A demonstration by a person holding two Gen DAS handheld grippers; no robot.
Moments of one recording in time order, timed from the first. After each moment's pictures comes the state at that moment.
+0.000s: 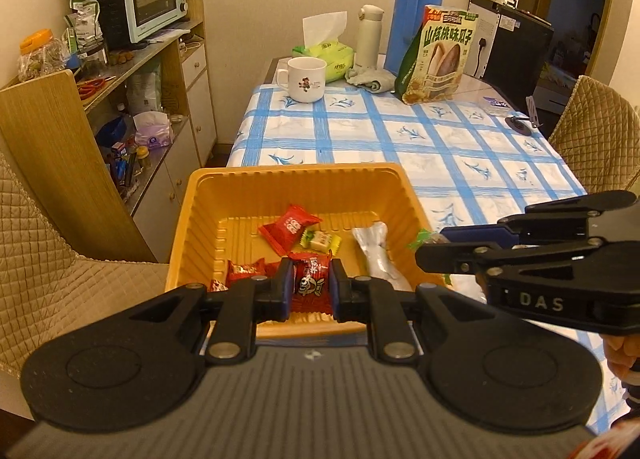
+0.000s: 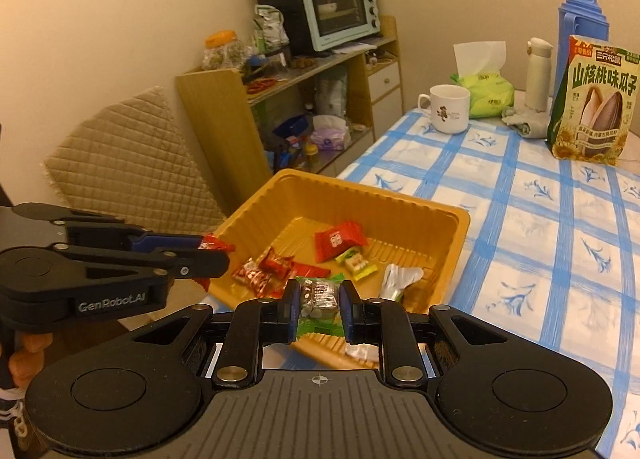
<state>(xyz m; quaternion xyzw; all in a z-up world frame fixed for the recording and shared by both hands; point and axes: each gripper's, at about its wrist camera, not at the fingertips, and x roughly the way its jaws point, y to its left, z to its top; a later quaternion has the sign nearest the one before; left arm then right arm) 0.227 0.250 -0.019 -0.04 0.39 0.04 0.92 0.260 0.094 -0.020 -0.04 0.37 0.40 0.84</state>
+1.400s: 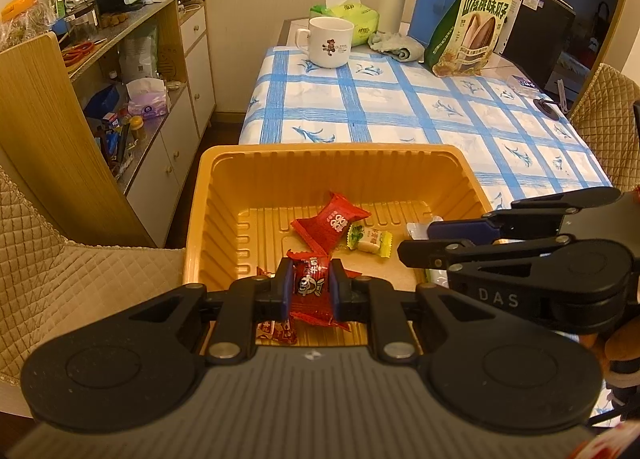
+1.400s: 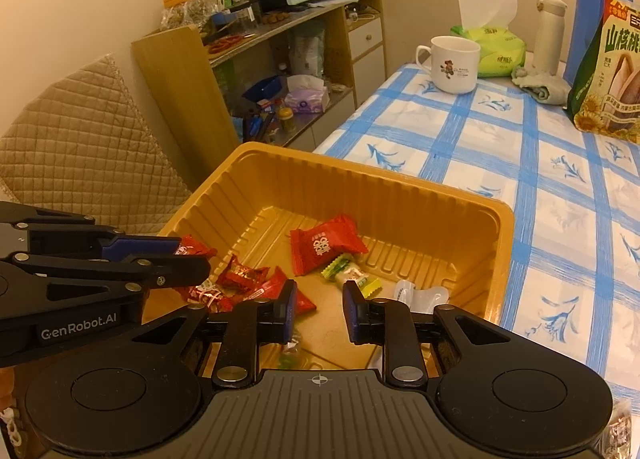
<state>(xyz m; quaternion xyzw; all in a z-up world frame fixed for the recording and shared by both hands) 0.284 0.305 -0.061 -0.05 0.43 0.03 0.90 0.326 0.167 -0.078 -0.06 0.43 0.36 0.83</state>
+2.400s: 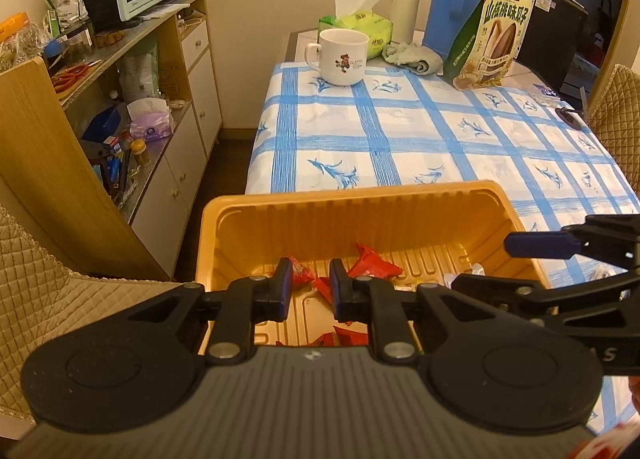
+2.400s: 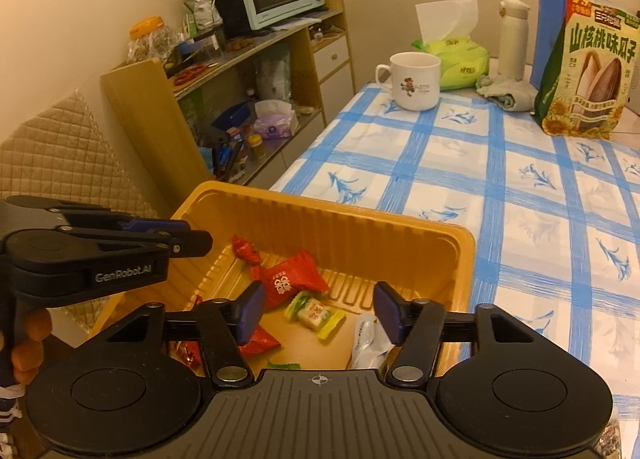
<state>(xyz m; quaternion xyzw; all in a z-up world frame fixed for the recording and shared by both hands) 0.340 0.319 -0.075 -0.03 0.42 0.04 0.90 0.348 0.155 -0.071 -0.03 0.41 0.32 0.85</state>
